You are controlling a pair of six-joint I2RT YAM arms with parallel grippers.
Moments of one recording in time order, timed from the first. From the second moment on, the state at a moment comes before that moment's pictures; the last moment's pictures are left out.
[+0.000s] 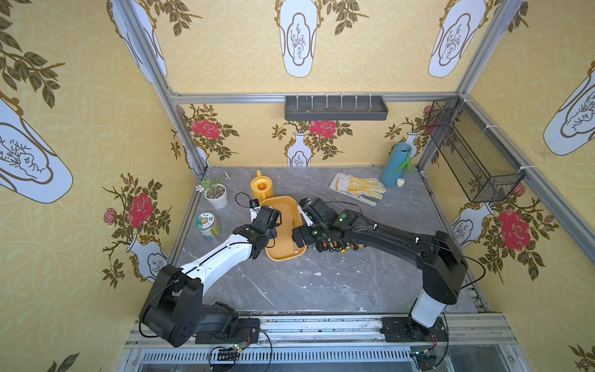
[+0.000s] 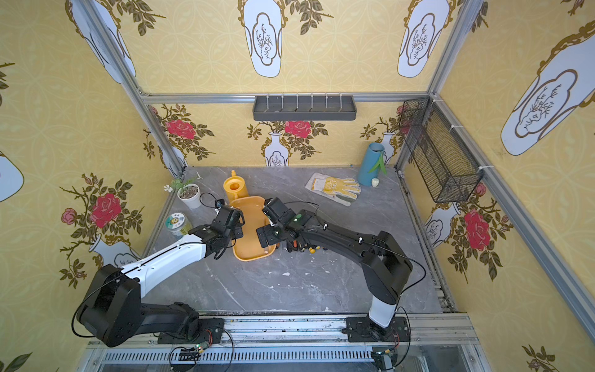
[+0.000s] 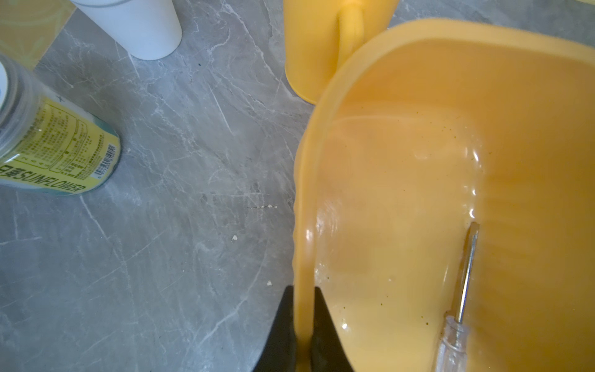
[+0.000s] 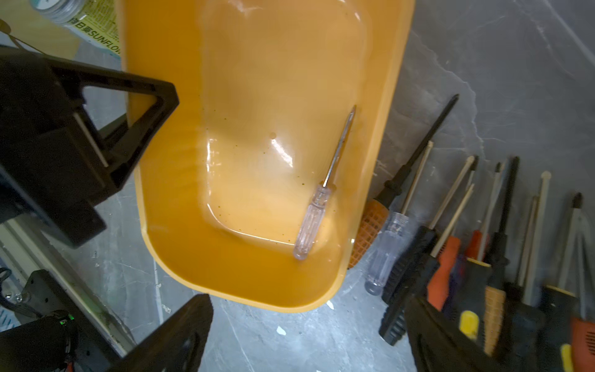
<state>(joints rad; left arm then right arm) -0.50 1.35 0.81 -0.41 -0.45 -0.62 0.89 1.75 1.37 -0.56 -0.03 0.45</state>
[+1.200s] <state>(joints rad) -0.50 1.32 0.78 -0.41 -0.45 -0.64 0.95 2.00 1.48 -0.48 -0.01 0.73</state>
